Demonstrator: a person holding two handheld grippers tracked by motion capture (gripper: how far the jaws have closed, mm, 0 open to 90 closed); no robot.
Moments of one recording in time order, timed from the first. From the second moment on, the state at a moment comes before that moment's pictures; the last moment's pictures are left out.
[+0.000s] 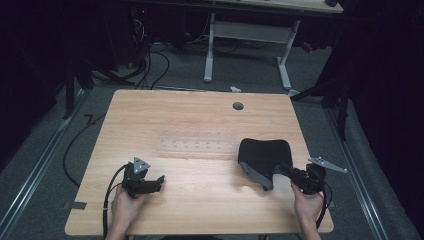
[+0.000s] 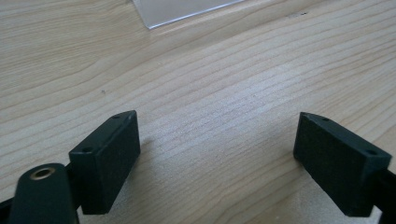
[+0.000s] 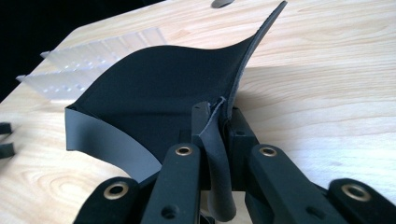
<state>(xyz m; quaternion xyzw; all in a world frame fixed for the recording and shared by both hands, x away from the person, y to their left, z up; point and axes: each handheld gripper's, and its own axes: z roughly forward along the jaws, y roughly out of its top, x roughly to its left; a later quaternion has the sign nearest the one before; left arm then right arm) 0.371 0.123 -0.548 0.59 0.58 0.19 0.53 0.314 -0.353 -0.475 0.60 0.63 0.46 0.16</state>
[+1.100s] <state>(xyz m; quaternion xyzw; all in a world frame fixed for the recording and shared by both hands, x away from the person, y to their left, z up) 0.363 0.116 -0.547 0.61 0.56 0.18 0.54 0.306 -0.296 -0.478 0.54 0.69 0.47 0.09</state>
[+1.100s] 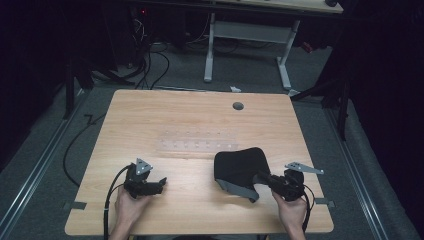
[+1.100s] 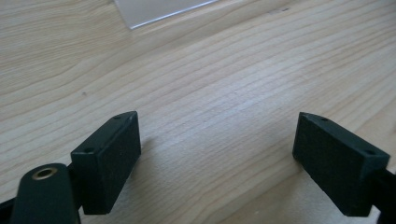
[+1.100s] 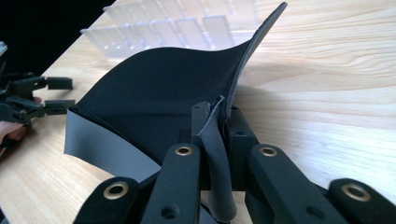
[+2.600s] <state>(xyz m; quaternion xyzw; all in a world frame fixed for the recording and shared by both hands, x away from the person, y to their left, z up) 0.293 0.048 -0.493 0.68 0.35 0.11 0.63 0.312 -0.246 -0.465 0.49 0.74 0.47 0.00</state>
